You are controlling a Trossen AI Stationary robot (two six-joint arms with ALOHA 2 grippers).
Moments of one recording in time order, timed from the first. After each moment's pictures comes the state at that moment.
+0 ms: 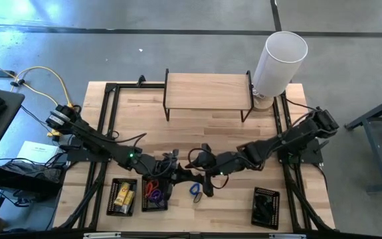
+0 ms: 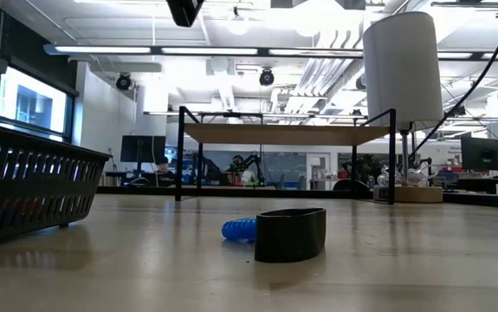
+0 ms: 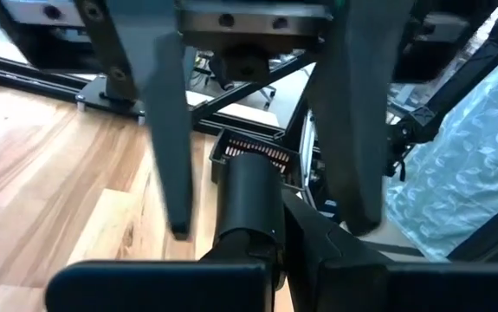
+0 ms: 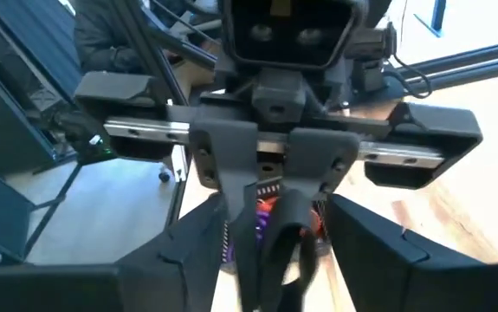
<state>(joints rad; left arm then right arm) -0.46 1.49 0.91 0.47 -0.29 -0.39 0.39 1.63 1.26 0.02 0.23 0.42</state>
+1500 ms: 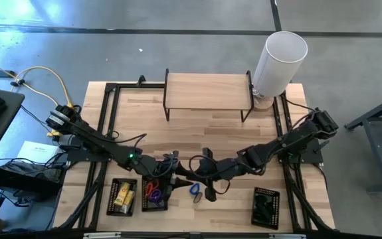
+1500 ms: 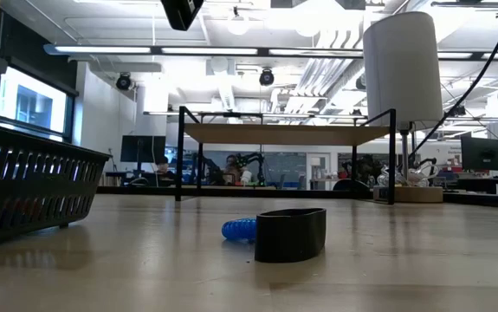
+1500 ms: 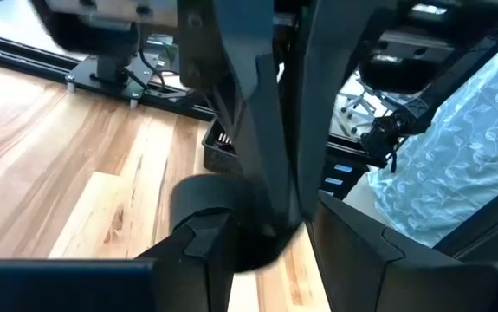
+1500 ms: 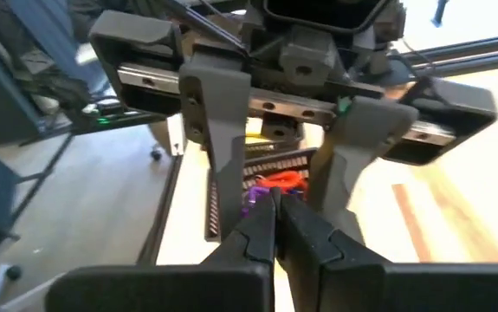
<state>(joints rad) -0.46 1.49 0.91 0.44 -0.27 -0.43 0.44 1.63 1.26 -0.03 0.26 0.39</state>
